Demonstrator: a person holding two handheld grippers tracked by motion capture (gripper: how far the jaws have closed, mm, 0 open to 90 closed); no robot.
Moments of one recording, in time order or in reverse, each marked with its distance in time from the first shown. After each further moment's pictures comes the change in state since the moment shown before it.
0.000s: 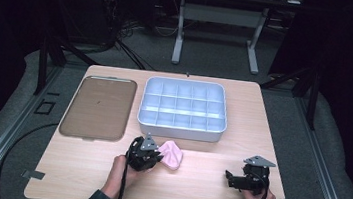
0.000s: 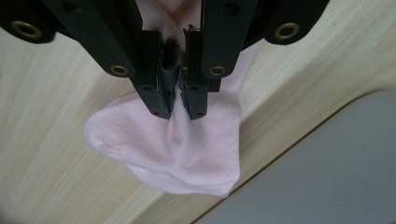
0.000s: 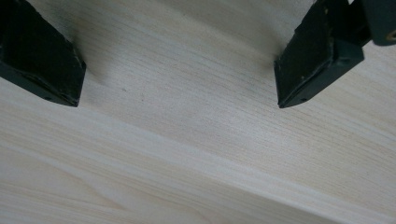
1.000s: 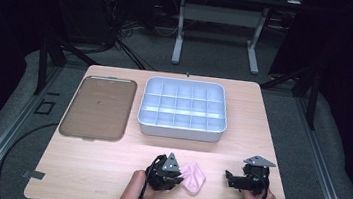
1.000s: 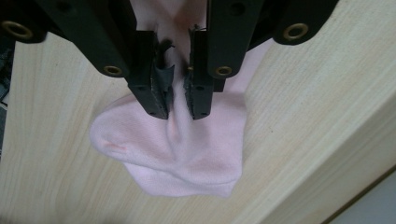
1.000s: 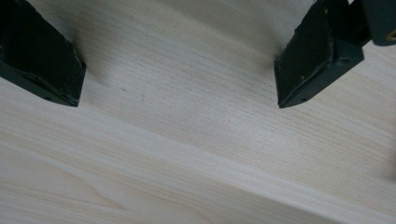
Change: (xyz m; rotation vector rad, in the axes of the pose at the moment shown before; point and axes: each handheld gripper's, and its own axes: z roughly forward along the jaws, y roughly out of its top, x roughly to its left) left arm -0.068 0.008 0.027 0.048 -0.160 0.106; right arm 0.000 0.000 0.000 0.000 0.000 0.001
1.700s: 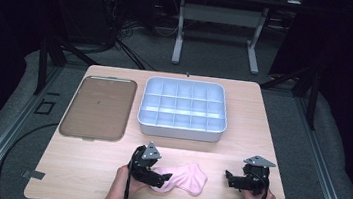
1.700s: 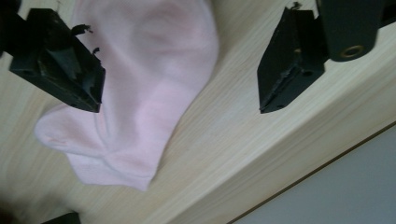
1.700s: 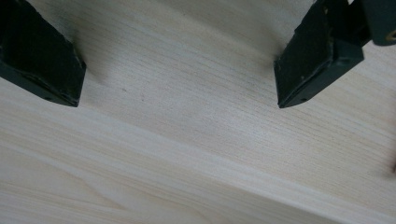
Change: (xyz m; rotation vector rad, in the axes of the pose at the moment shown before) left arm 0.035 -0.021 -0.044 -0.069 0.114 -0.183; right arm 0.000 0.000 0.000 0.000 0.000 0.000
